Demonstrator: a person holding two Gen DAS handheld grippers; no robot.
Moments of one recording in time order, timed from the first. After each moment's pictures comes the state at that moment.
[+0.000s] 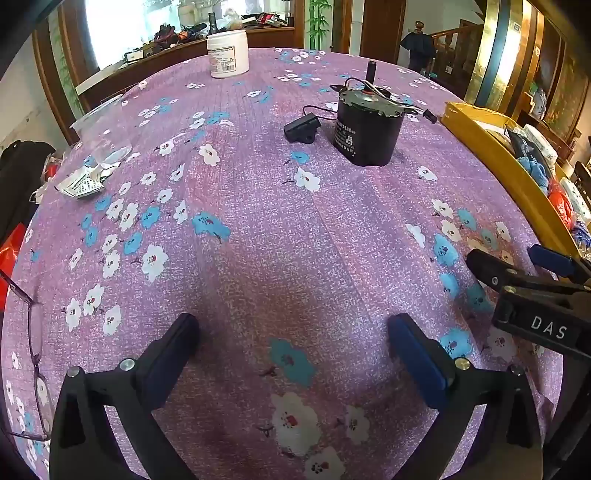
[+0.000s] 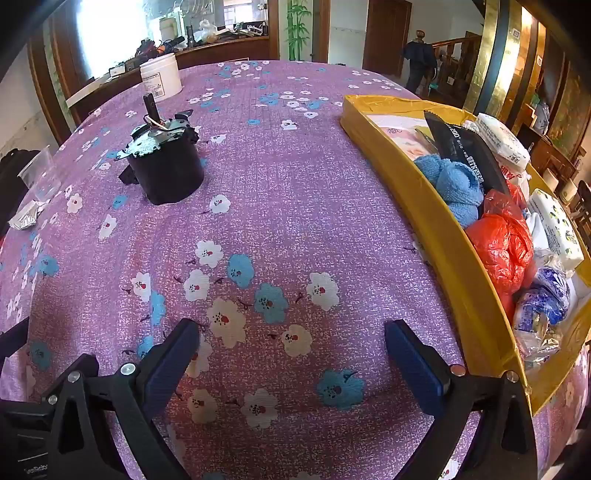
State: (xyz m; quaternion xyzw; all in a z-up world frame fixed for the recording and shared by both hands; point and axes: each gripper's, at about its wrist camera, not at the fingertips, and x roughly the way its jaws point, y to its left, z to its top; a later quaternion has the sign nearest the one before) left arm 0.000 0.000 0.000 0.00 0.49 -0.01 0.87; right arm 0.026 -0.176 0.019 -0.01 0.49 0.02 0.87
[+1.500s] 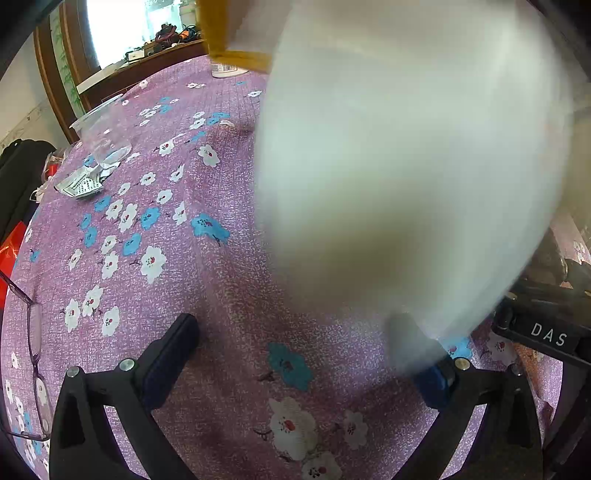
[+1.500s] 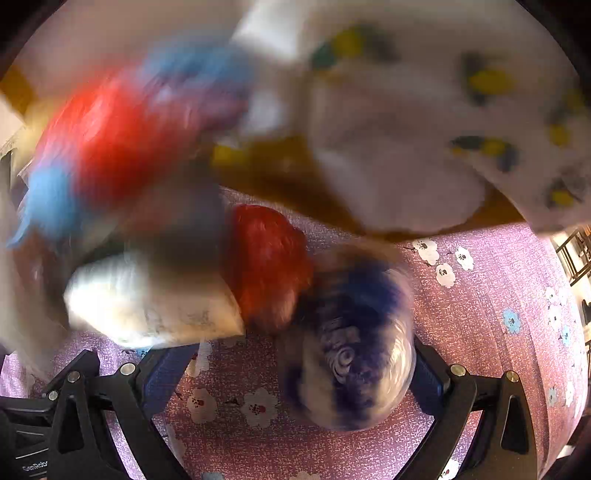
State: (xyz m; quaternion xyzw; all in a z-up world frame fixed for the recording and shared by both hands) left arm 0.001 0.000 0.000 0.00 0.49 0.00 0.87; right arm 0.024 -0.173 0.017 -0.01 0.48 0.02 0.87
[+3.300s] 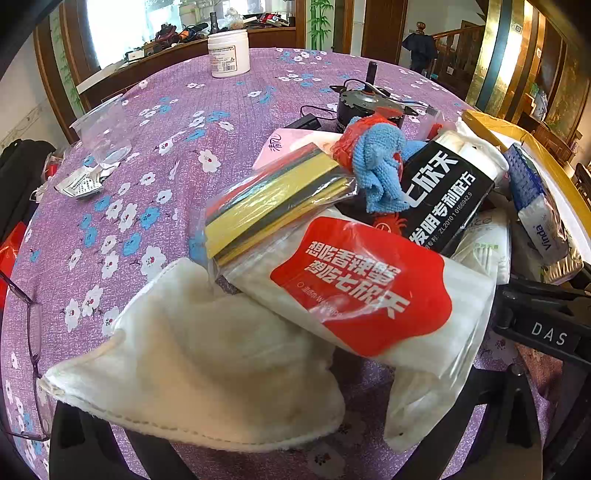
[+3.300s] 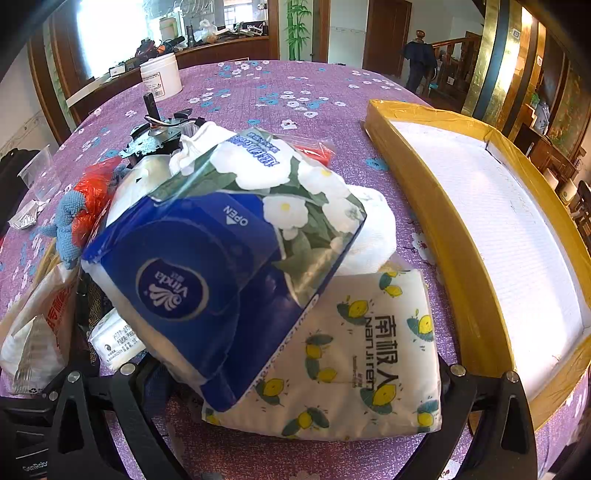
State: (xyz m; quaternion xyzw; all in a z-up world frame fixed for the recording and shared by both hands) left arm 0.006 0.000 -0.001 0.00 0.49 0.00 0.87; right arm 0.023 -0.175 0.018 -0.01 0.49 0.02 0.87
